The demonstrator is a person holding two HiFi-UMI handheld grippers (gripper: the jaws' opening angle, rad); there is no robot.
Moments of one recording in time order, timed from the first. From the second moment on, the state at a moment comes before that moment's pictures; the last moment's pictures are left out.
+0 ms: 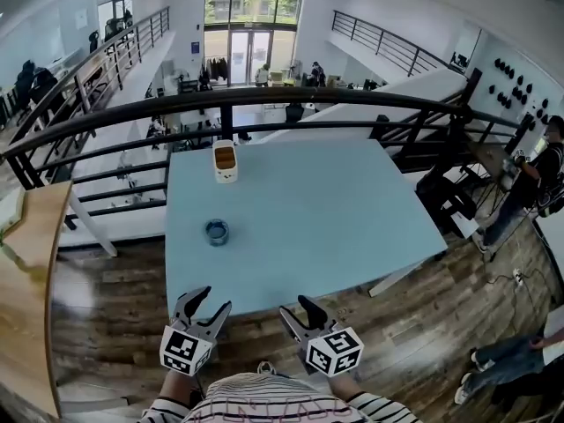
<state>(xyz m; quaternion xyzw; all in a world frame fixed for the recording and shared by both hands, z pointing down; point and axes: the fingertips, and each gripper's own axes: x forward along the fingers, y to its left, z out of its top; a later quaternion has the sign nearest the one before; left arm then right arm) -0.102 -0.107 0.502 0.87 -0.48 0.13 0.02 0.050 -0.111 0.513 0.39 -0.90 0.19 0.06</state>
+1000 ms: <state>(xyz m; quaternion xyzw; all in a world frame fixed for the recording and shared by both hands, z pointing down) -0.174 -0.263 0.556 0.86 -0.41 0.31 -0.03 0.011 -0.222 0.536 0.41 -0.88 0.22 0.08</state>
